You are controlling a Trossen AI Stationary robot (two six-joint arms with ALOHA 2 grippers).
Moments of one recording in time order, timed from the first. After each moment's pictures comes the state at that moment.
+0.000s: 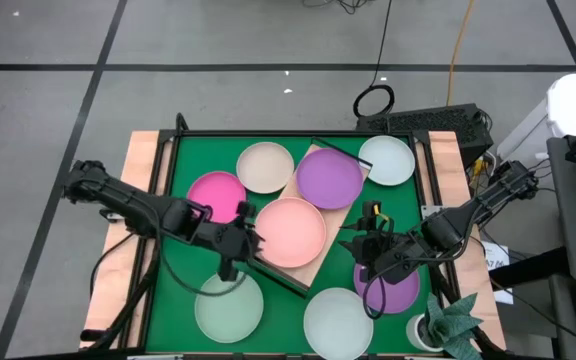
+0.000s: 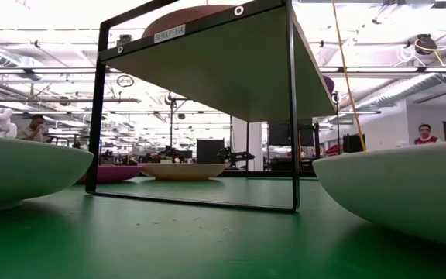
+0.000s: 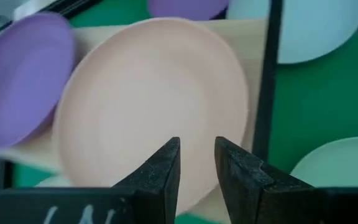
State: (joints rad) left arm -0.38 1.43 1.34 -0.76 -0.28 0.13; right arm 0.57 1.32 1.28 -0.82 0.73 0.10
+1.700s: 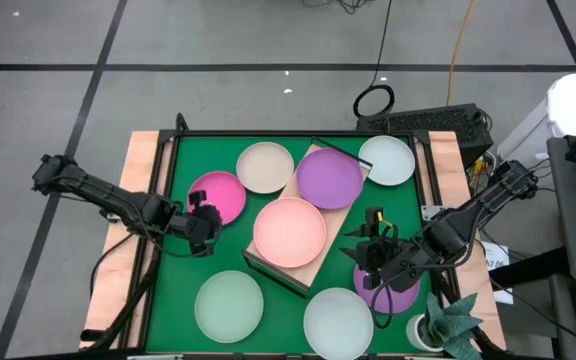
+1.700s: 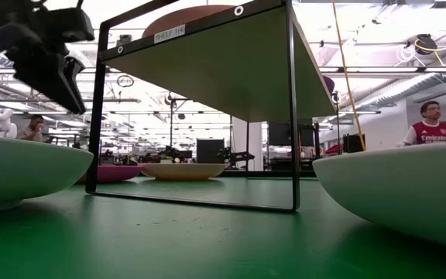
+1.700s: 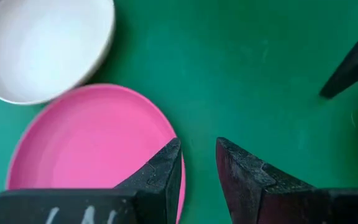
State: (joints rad) left arm -0.32 0.99 0.65 -0.71 -0.39 -0.35; right arm 0.62 1.32 1.28 -0.81 0.73 0.14
